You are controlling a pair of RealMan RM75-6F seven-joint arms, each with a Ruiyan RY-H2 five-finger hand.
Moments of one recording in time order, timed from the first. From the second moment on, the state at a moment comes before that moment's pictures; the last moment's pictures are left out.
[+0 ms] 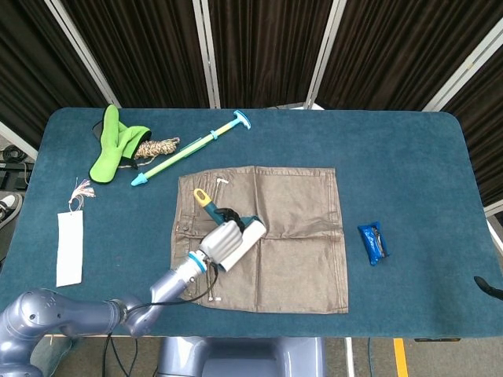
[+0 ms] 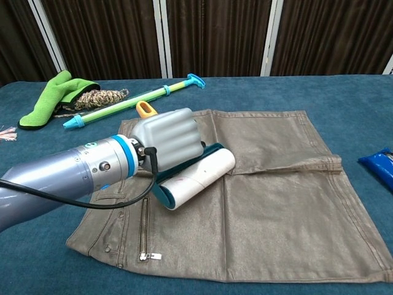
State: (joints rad) left arm -1.03 -1.81 0.04 -1.28 1.18 1.01 1.44; right arm 0.02 -0.95 0.13 -1.62 -1.39 1.53 -0.01
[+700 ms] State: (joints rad) left arm -1.02 -1.90 0.01 -1.23 1.18 1.00 1.45; right arm 0.01 -0.95 0.13 -1.62 -1.39 1.53 0.00
